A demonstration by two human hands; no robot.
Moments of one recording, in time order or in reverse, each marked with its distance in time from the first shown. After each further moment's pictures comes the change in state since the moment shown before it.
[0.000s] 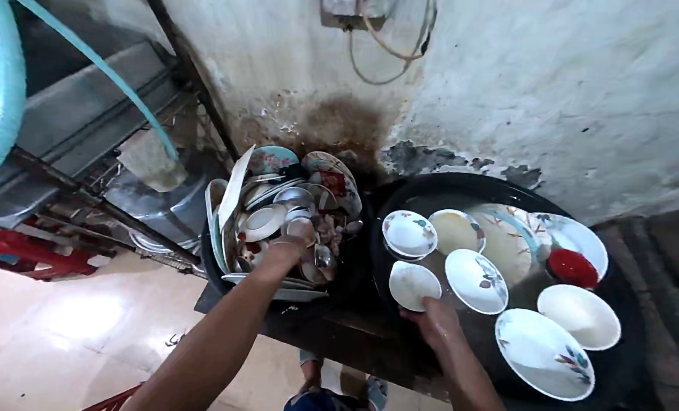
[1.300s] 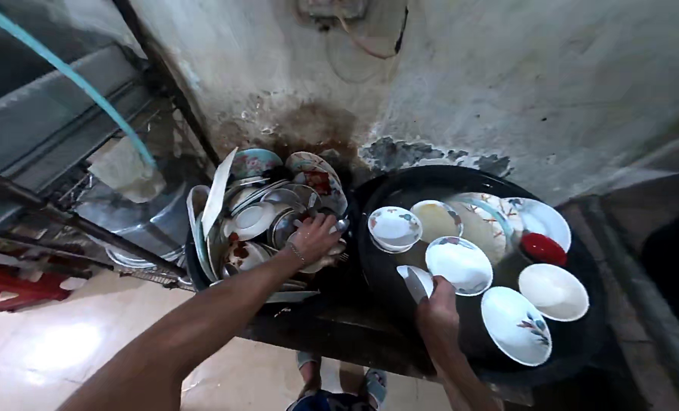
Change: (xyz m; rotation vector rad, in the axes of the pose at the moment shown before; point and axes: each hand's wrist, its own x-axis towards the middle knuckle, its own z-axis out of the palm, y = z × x) left_hand 0.018 0.032 0.018 0.363 0.645 0.922; right_hand -0.022 0.021 -0.023 -1.026 0.422 -0.637
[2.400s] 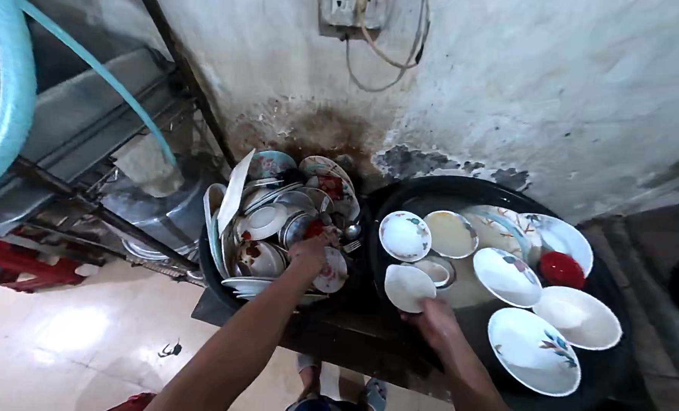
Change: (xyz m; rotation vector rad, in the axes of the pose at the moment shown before) left_hand -0.001 0.014 -0.005 -0.378 -0.526 -0.888; right_hand 0.029 -0.019 0.013 0.967 -0.458 0.642
